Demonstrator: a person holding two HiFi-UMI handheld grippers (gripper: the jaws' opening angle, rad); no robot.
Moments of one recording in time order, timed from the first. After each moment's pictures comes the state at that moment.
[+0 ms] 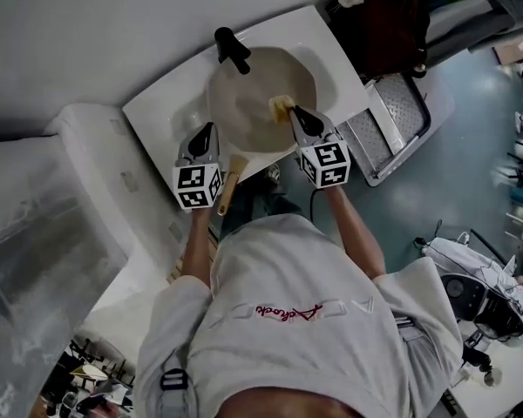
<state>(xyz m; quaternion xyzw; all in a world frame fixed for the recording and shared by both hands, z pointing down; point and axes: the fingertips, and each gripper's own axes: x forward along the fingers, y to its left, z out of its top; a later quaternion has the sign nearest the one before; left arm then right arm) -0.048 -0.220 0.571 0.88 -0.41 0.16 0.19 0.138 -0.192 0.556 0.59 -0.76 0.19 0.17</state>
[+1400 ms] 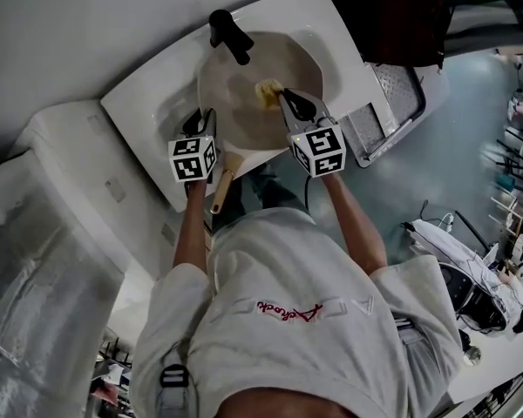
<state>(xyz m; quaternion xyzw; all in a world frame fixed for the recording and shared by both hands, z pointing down) -0.040 -0.251 0.690 0.83 -0.39 0.25 0.32 0.123 -0.237 0.595 0.55 -0.78 0.20 0.22</state>
